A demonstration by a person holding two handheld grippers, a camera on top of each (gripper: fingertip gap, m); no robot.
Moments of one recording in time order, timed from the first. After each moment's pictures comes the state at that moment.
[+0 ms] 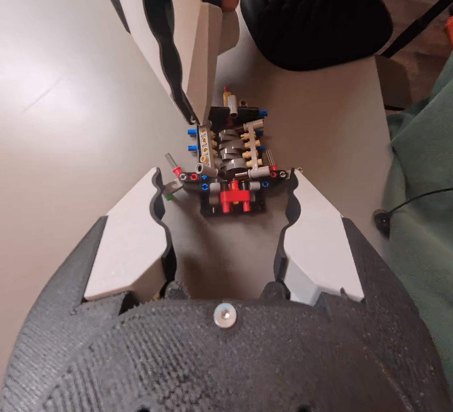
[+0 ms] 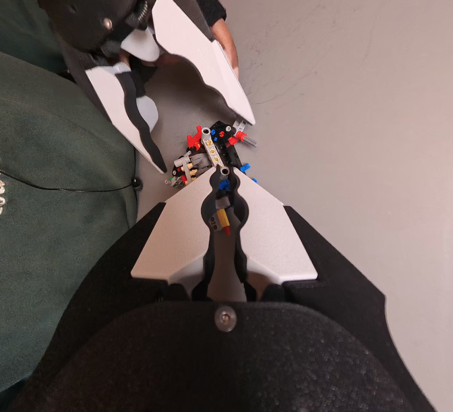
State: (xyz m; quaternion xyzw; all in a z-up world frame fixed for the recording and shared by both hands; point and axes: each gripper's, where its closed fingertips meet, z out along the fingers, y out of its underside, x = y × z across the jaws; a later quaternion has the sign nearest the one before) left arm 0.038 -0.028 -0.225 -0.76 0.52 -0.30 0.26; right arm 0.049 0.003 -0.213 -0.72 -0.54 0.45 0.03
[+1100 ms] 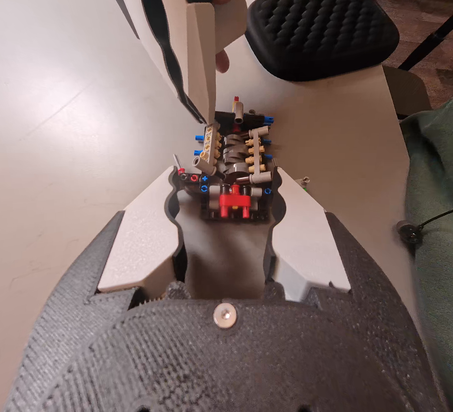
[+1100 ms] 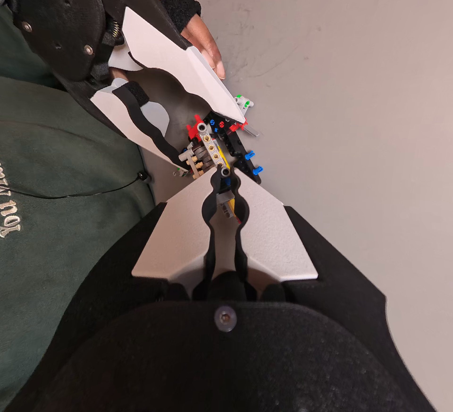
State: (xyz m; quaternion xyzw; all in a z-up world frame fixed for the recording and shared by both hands) left arm 0.044 -0.029 -0.227 -0.74 0.51 -0.29 0.33; right arm 0.055 -0.006 -0.211 -0.77 -0.51 0.38 -0.06
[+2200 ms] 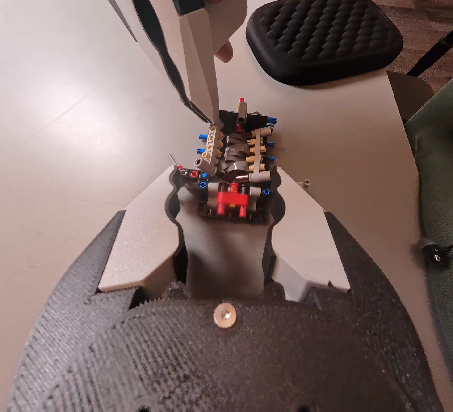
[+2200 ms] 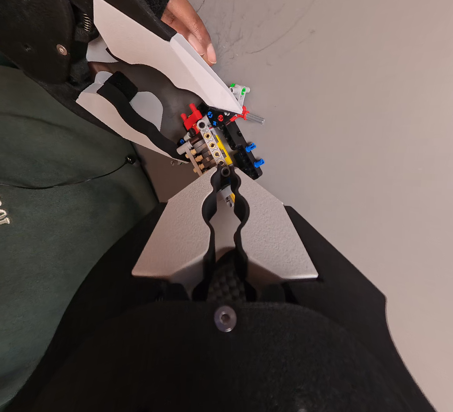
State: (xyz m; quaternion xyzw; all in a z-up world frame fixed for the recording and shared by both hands) left arm 0.046 -0.031 -0.228 -0.74 0.50 -0.28 0.35; right arm 0.060 -0.011 -0.212 -0.79 -0.52 0.30 -0.13
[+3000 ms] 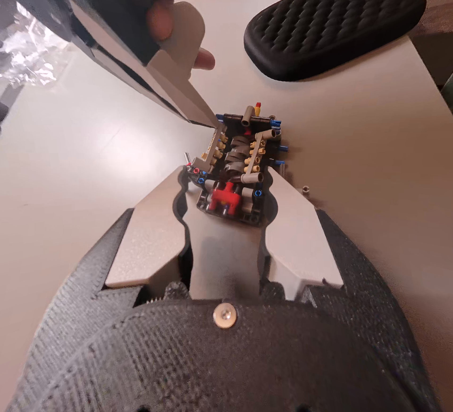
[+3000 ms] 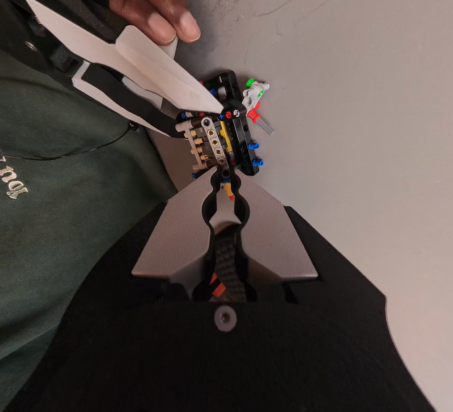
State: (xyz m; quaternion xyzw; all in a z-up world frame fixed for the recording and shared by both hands) left arm 0.047 -0.032 -0.220 -0.68 0.55 -0.21 0.43; right arm 0.071 -0.017 -0.215 -0.76 -0.54 0.27 -0.24
